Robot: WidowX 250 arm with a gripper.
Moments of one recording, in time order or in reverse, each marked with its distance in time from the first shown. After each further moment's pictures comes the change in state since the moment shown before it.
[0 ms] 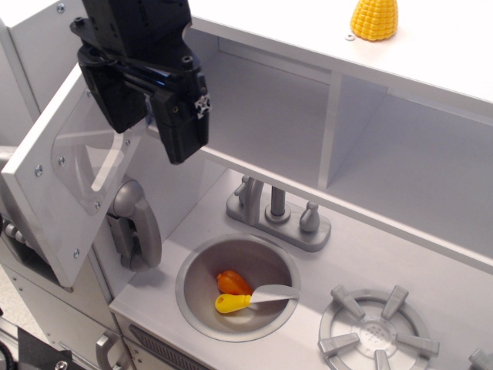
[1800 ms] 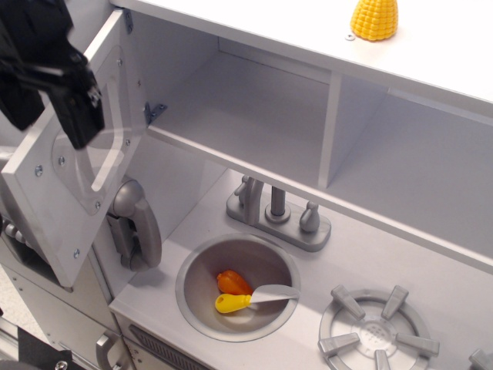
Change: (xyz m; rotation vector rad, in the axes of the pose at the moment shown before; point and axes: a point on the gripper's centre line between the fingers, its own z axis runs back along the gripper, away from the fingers) arm -0.020 0.087 -0.025 0.075 0.007 0.247
